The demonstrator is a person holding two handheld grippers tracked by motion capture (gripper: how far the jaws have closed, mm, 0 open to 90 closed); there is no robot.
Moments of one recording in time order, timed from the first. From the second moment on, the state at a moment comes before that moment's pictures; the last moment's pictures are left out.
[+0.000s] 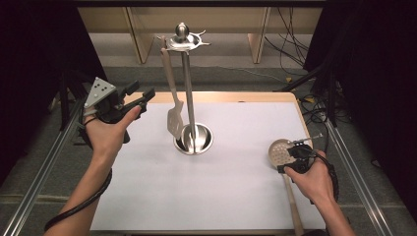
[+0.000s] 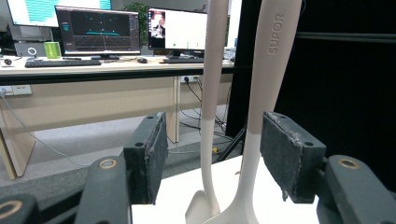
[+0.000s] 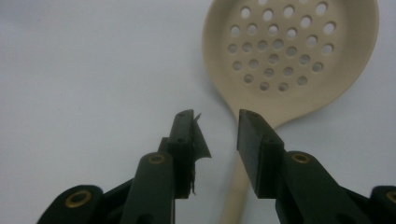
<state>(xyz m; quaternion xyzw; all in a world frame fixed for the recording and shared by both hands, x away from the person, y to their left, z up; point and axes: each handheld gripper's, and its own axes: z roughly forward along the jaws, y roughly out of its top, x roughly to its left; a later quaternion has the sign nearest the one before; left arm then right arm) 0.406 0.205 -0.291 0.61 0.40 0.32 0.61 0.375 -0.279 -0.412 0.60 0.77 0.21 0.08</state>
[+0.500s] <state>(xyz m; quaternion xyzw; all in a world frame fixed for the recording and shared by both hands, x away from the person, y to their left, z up) 0.407 0.203 -0.292 0.61 0.40 0.31 0.61 0.365 -0.286 -0.417 0.61 0.78 0.12 0.03</state>
